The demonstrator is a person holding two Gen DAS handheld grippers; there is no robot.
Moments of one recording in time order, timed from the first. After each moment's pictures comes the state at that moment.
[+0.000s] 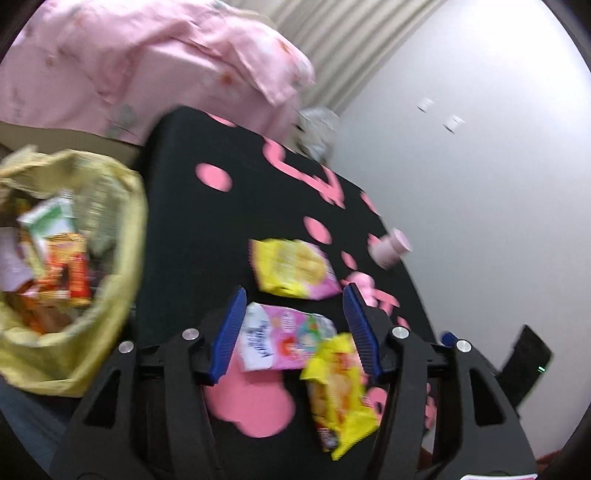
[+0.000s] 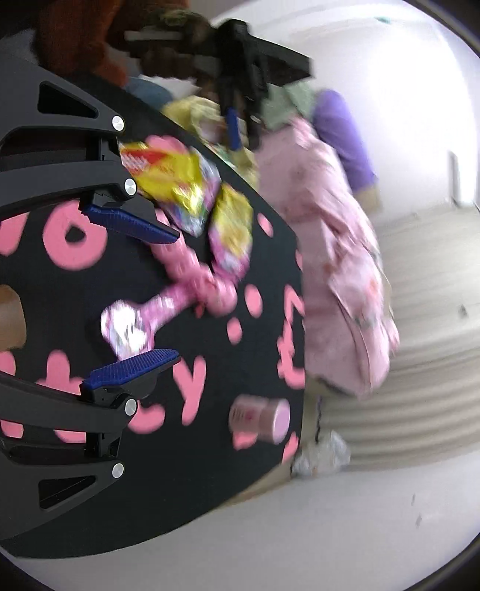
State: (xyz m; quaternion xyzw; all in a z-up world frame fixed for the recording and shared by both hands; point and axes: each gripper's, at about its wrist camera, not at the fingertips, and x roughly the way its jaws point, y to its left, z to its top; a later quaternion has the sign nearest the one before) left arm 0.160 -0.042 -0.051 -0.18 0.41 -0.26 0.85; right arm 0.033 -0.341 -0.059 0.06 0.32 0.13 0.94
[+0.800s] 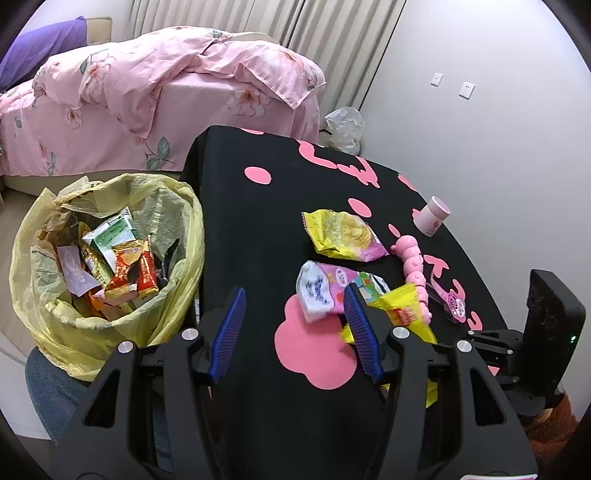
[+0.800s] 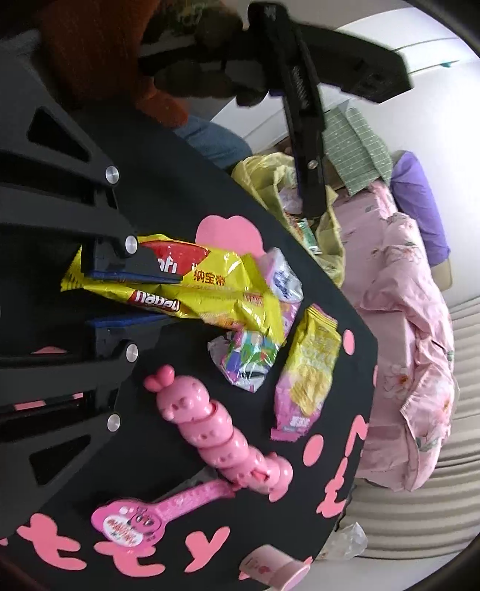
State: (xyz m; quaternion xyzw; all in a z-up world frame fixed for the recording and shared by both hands) left arm 0.121 -0.034 -0.061 -0.07 0.39 -0.22 0.89; right arm 0.057 -0.234 -0.100 0.02 0.41 0.26 0.87
